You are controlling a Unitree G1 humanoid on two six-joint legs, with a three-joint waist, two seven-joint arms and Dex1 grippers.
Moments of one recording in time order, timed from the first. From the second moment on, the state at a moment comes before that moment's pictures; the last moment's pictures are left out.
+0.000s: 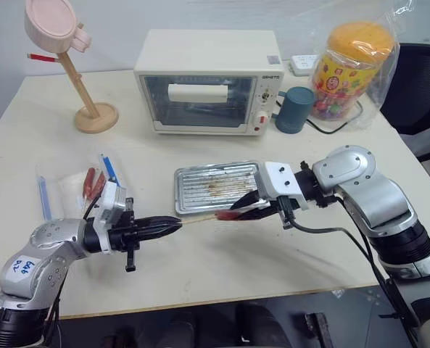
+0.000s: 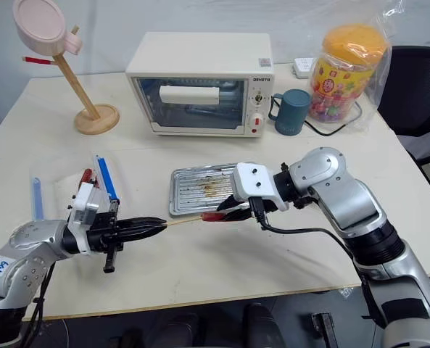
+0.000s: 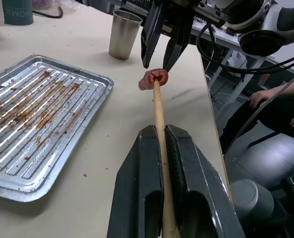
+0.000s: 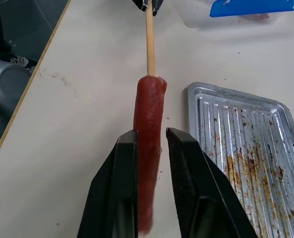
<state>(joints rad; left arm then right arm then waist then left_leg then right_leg) -0.11 0.72 0.17 -0.34 -0.74 0.54 -1.07 -0.77 -0.70 0.31 -0.22 0.25 0.46 1.40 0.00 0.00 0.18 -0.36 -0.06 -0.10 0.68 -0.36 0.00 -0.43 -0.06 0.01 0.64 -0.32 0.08</state>
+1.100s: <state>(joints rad) -0.10 0.71 0.18 -0.35 -0.74 0.53 -1.06 -0.57 -0.77 0.19 -0.25 0.32 0.50 1.27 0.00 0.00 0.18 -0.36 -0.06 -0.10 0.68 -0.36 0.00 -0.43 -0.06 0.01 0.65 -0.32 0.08</state>
